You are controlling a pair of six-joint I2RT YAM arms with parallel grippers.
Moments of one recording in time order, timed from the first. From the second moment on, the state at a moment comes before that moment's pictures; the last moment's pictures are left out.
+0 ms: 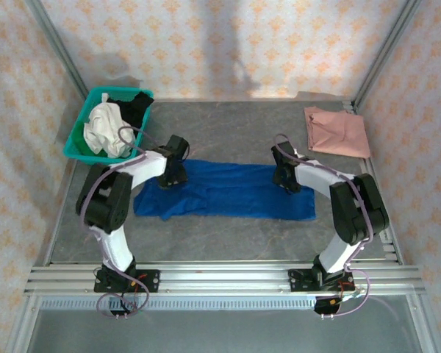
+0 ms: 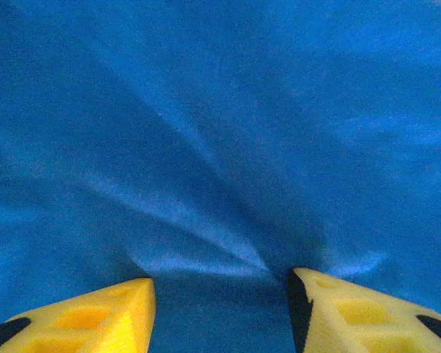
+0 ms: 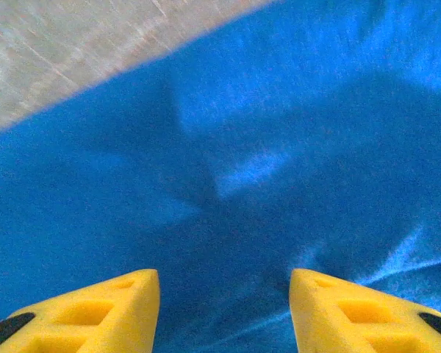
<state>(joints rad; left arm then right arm) -0.31 1.86 1.16 -0.64 -0.15 -0.65 0.34 1.68 0.95 -0.53 0.23 0.74</state>
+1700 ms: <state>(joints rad) -0.27 2.08 2.04 -0.78 0.26 -0.42 1.17 1.55 1.03 -0.68 0.33 0.97</state>
